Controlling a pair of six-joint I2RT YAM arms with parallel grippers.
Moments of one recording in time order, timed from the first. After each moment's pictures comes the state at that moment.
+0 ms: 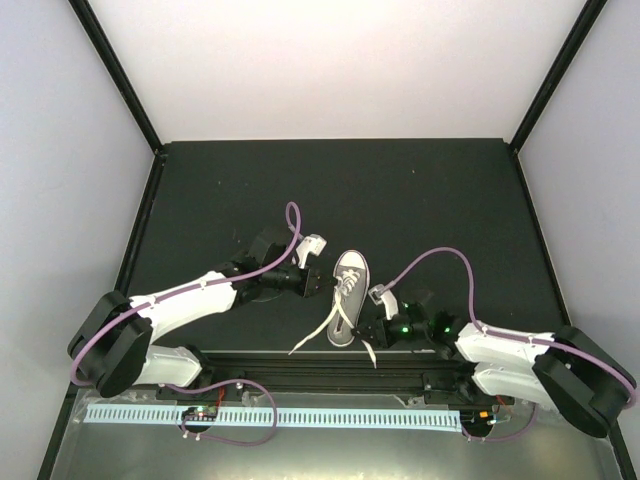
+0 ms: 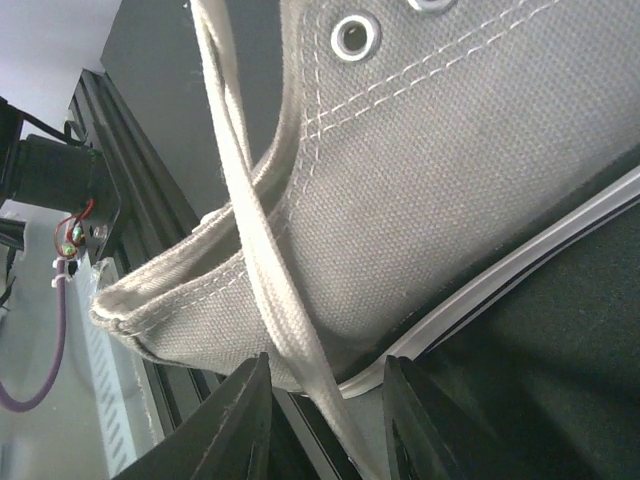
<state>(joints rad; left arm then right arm) -0.70 1.31 0.65 0.04 0.59 -0.52 0.79 1.08 0.15 0.26 -0.54 0.56</state>
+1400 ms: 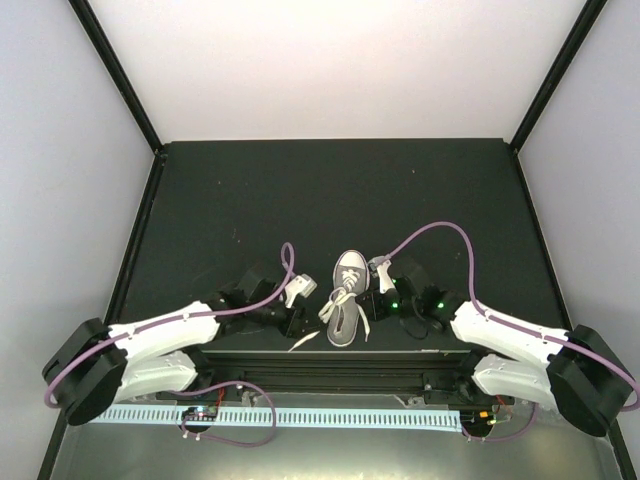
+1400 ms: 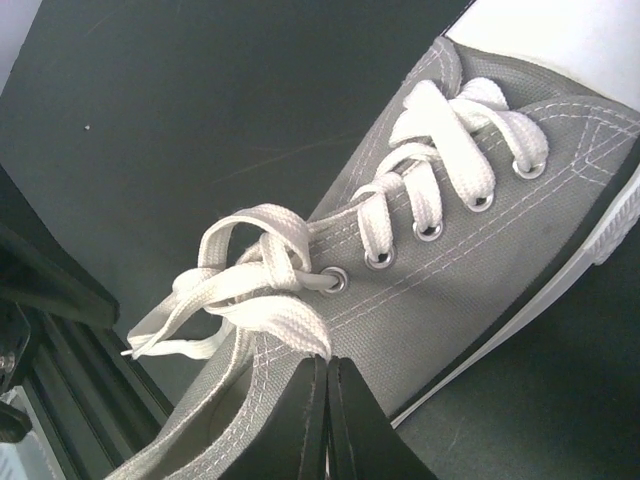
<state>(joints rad) -0.79 1.10 0.40 -0.04 0.58 -0.42 0.79 1.10 0.44 -0.09 -0.26 0.52</state>
